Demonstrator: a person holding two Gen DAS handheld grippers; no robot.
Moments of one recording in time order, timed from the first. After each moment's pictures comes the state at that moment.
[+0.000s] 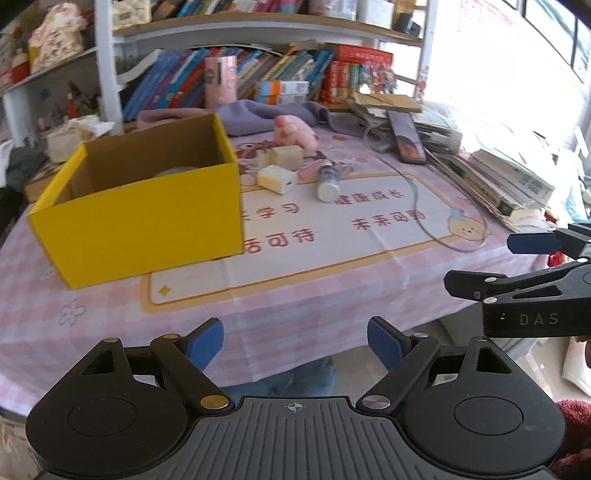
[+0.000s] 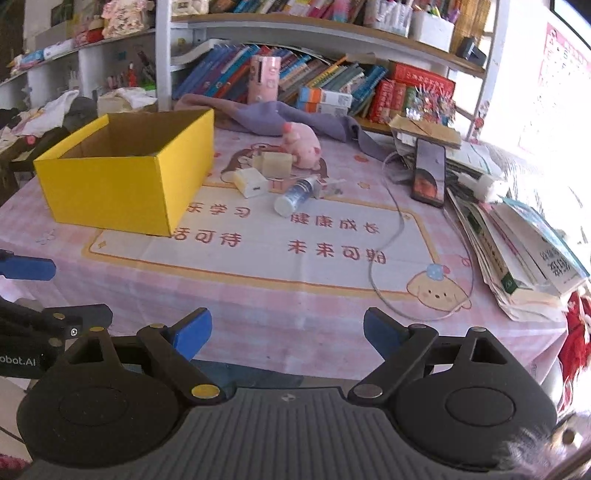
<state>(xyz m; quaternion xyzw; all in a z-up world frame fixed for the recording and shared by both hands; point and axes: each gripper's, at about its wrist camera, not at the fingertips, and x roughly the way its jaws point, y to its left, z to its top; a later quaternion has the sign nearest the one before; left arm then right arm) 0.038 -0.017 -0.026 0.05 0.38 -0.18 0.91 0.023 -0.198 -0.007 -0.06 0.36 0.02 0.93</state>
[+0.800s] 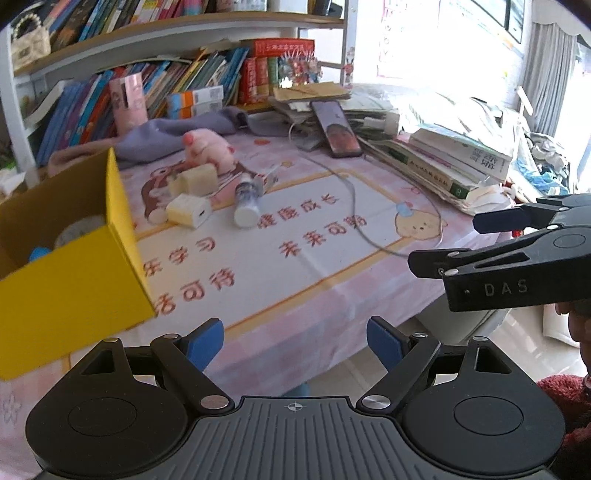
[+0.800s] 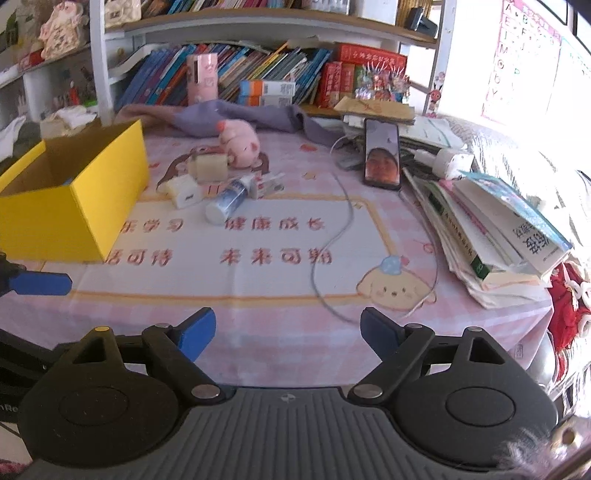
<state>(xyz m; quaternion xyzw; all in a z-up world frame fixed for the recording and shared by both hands) 0.086 -0.084 -0.031 0.10 0.36 -0.28 0.88 0.060 -0.252 -0.011 -0.01 0.37 -0.03 0.93</state>
